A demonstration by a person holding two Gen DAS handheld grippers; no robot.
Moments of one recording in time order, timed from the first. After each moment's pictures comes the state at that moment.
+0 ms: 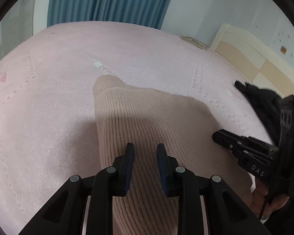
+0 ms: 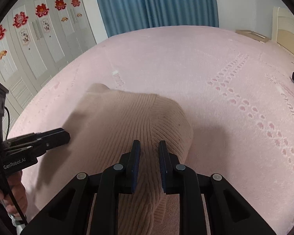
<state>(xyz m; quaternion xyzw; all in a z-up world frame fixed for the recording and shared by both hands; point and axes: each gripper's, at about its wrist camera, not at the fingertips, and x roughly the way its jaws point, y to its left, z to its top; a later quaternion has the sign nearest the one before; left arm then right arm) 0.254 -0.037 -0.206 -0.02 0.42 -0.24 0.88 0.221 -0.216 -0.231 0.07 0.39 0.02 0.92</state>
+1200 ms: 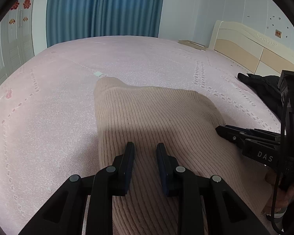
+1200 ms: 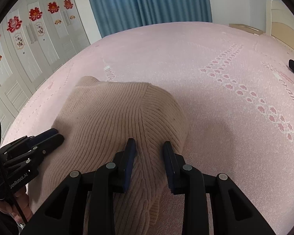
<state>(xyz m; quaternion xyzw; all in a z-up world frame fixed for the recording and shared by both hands) 0.237 -0.044 -0.221 0.02 0.36 -0.23 0.90 0.222 -0.227 -0.257 0.09 0.39 0.01 0.92</state>
